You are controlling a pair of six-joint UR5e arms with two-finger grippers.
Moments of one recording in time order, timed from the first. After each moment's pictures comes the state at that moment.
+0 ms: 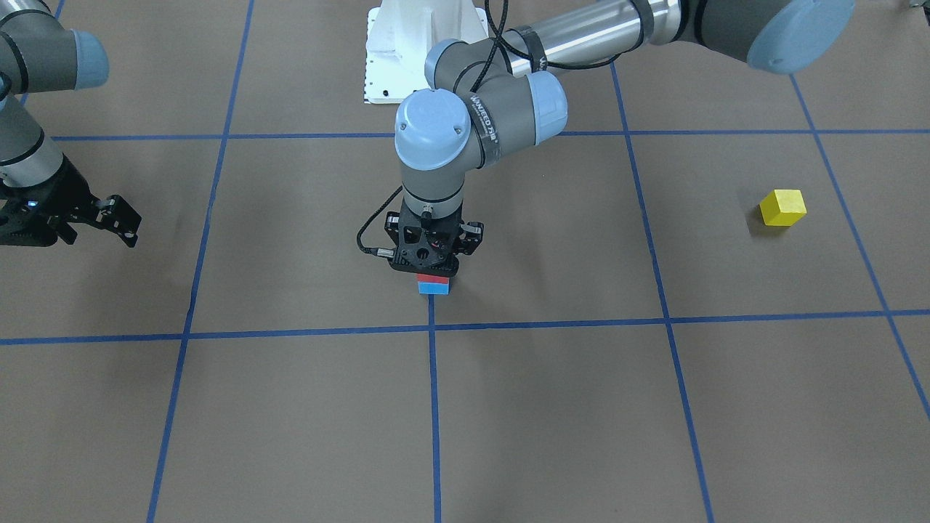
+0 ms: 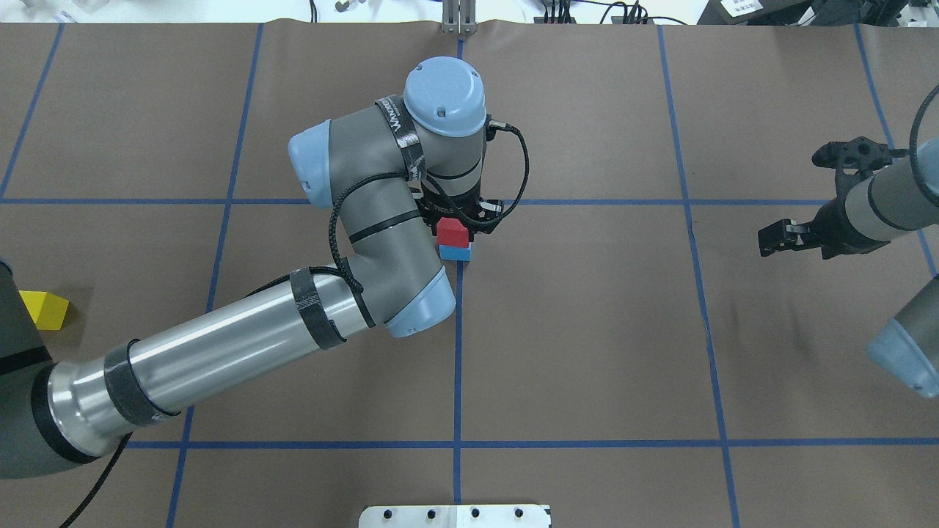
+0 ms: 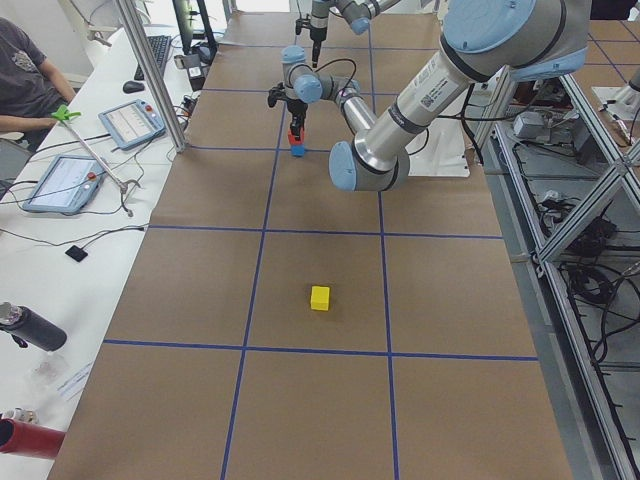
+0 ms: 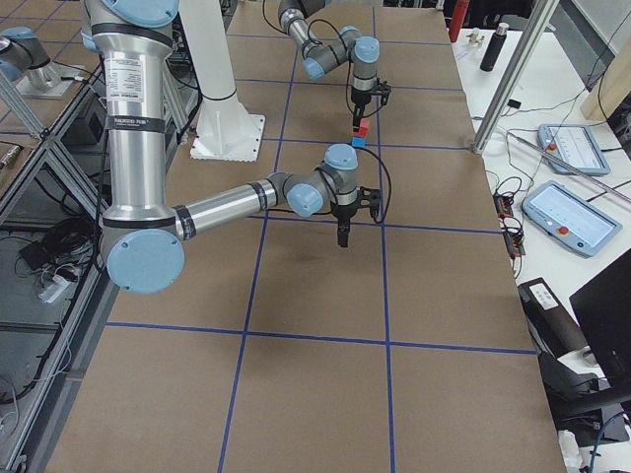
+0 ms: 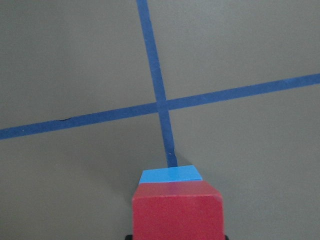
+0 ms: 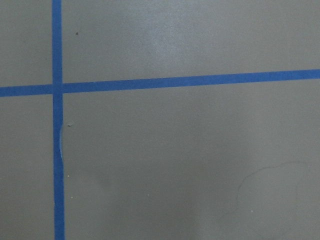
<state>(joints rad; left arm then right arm) -0.60 -2.58 -1.28 -1.57 -1.98 -0.96 0.90 -1.57 1.85 -1.25 2.04 0.93</state>
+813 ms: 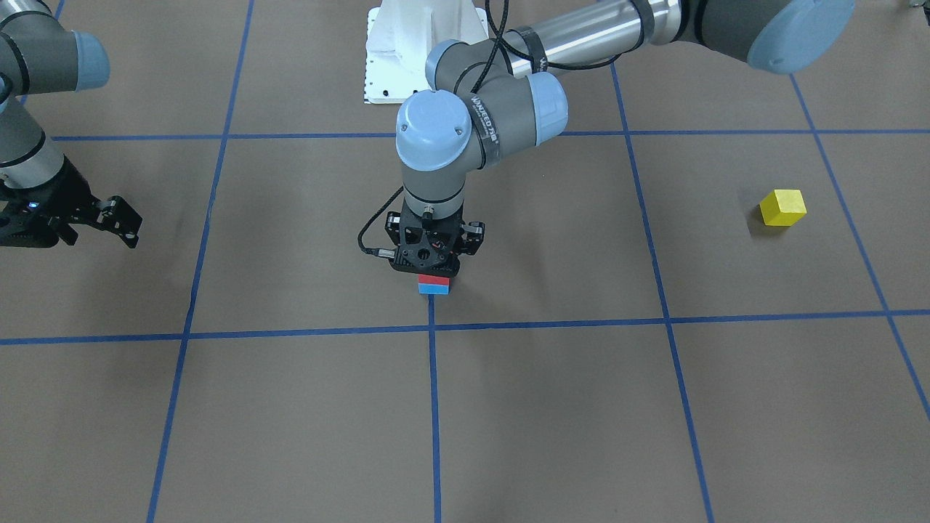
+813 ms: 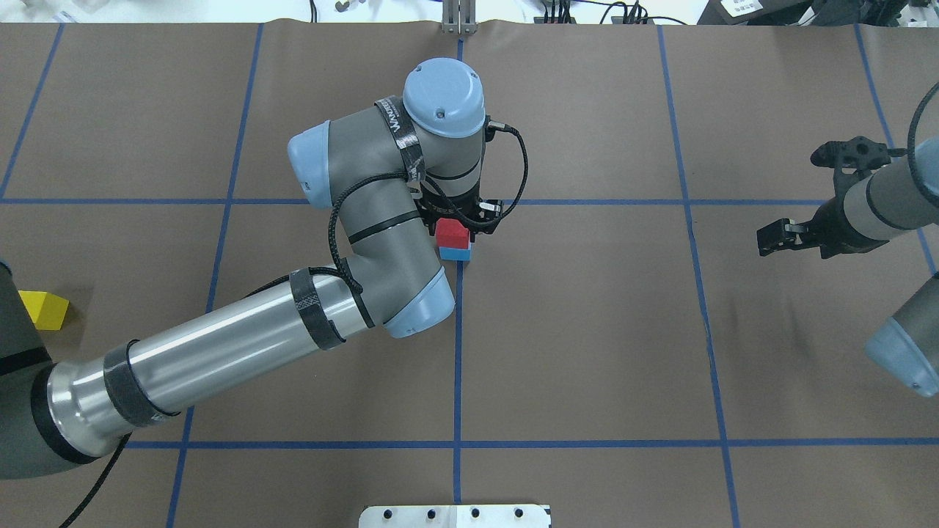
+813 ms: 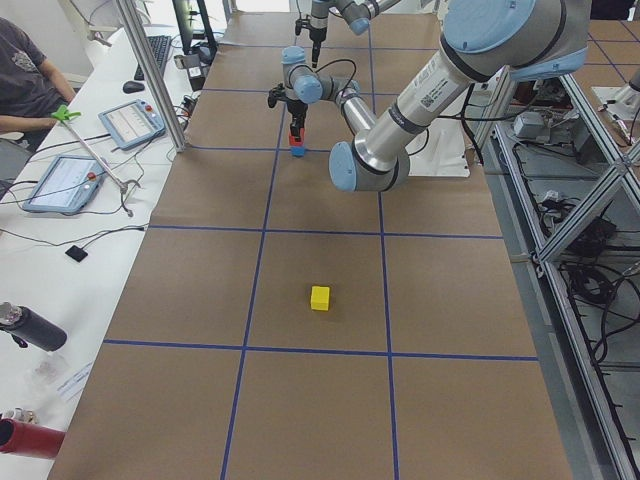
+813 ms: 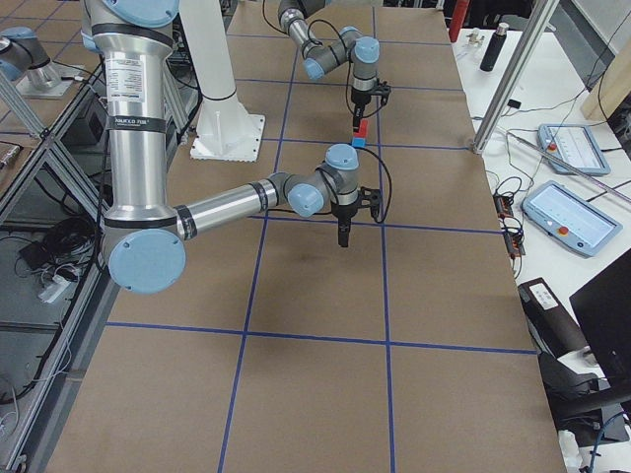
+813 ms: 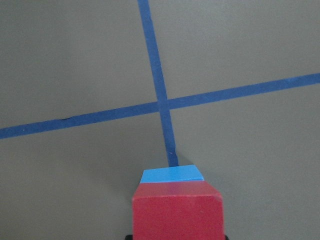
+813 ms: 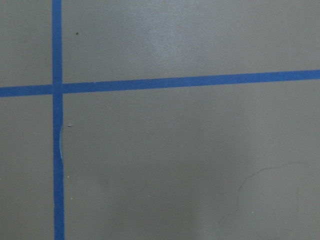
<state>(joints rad) -0.60 -2.58 -1.28 -1.57 -1.98 -0.96 0.90 -1.57 1.84 -1.25 2.04 0.93</state>
